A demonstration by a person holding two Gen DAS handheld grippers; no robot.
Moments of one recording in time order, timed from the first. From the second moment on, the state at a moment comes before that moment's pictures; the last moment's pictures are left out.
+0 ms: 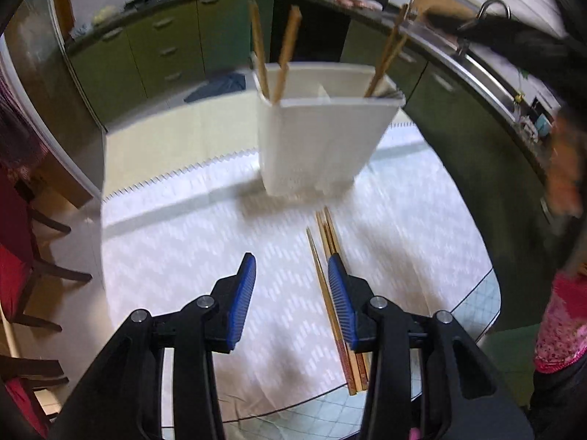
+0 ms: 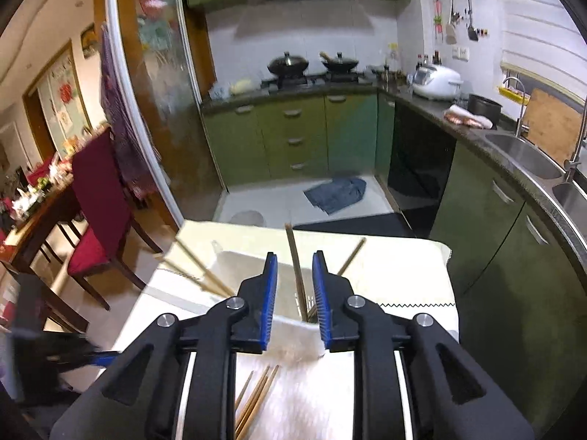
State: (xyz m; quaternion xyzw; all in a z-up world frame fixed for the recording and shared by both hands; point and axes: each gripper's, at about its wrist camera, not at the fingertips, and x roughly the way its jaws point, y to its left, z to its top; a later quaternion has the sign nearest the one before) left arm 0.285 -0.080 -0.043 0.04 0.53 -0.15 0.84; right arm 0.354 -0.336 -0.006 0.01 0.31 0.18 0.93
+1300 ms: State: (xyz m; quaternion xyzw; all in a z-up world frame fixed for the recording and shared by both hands) left arm 0.307 -0.135 -0.184 0.08 0.65 -0.08 0.75; right arm 0.263 -0.380 -0.140 0.04 0.46 0.20 0.87
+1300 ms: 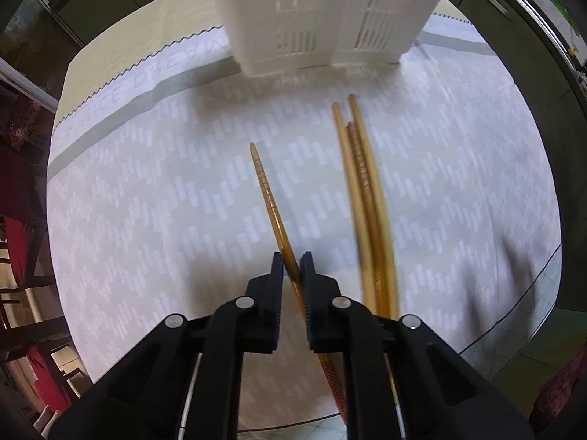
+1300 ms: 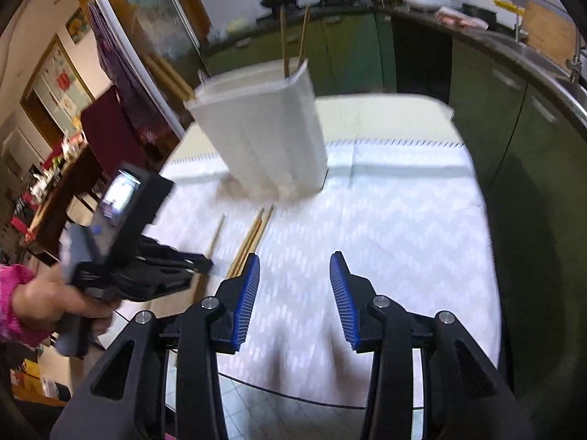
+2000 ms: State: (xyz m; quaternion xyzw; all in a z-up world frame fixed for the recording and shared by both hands) left arm 0.302 -0.060 -0.180 0.06 0.65 -0.09 0.75; right arm 0.330 -0.258 -0.232 -0.02 0.57 0.16 0.80
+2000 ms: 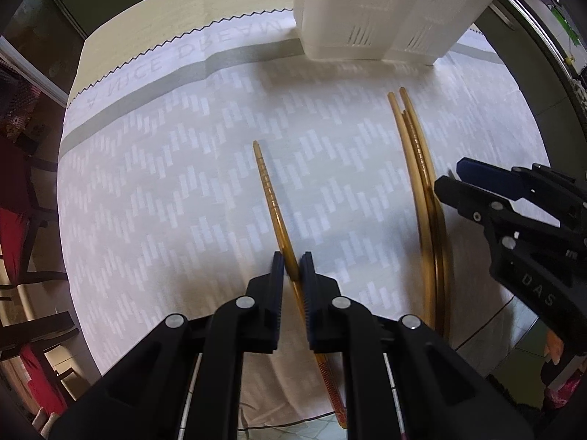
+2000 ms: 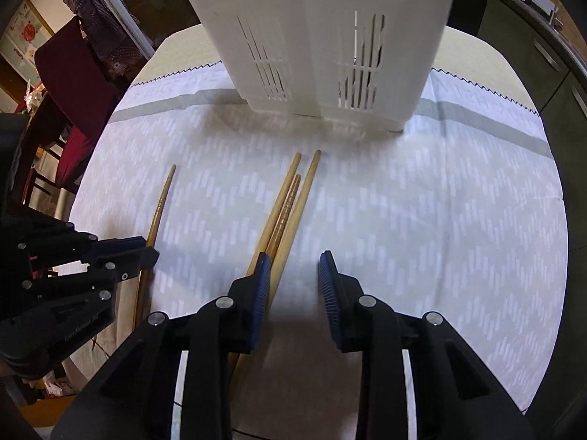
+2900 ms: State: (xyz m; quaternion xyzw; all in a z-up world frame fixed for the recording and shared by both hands) left arm 0.304 -0.021 -0.181 0.05 0.66 -0.08 0.74; right arm 0.349 -0.223 -0.238 -0.10 0.62 0.14 0.77
